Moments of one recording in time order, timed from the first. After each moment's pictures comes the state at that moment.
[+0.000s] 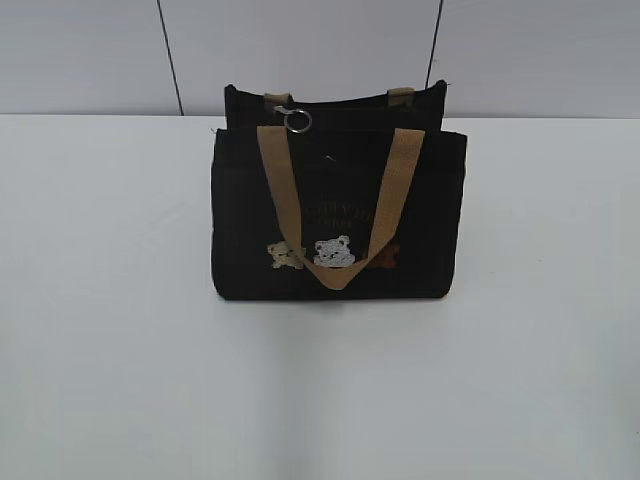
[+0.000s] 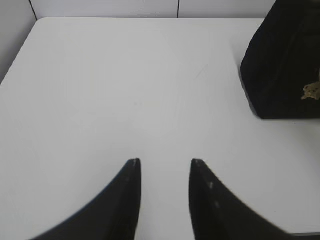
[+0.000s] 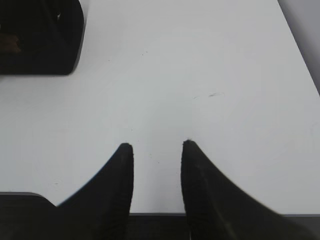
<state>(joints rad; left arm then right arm) -0.05 -0.01 -0.54 -0.06 1.06 0.04 -0.09 -0.01 -0.47 0.11 1.10 -0.15</state>
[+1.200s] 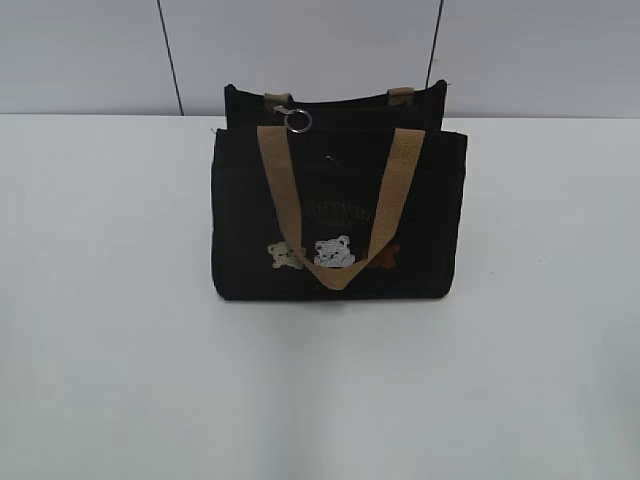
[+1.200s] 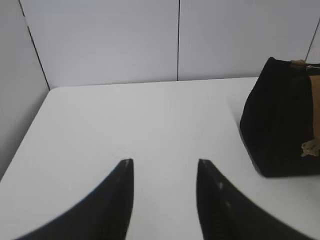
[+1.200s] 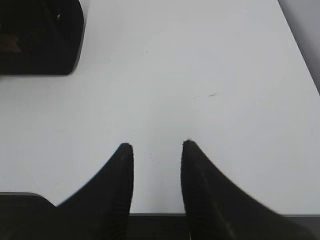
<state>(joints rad) -0.05 0.01 -0.58 -0.06 0.89 0.08 -0.09 -0.01 -0.47 0.11 1.10 -0.15</state>
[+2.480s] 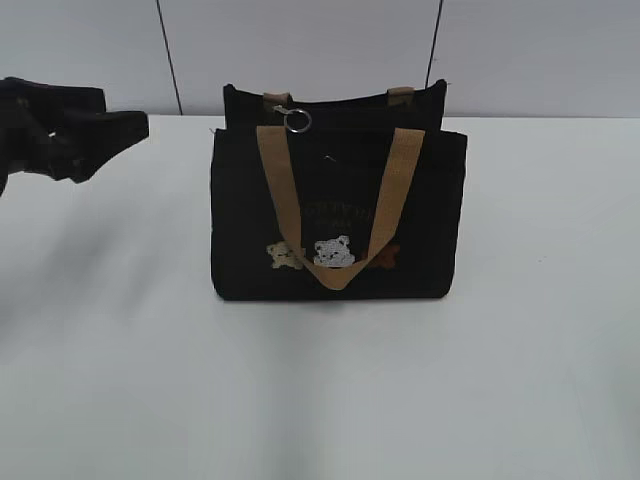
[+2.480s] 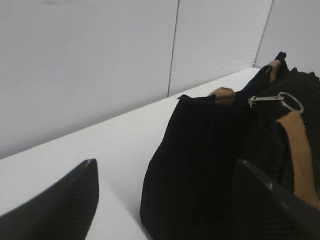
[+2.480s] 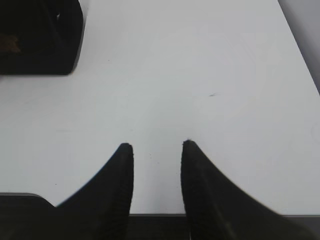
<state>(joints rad) 0.02 1.59 -0.63 0.97 -0.98 -0.58 -0.09 -0.01 -0.47 0.11 1.10 -0.15</state>
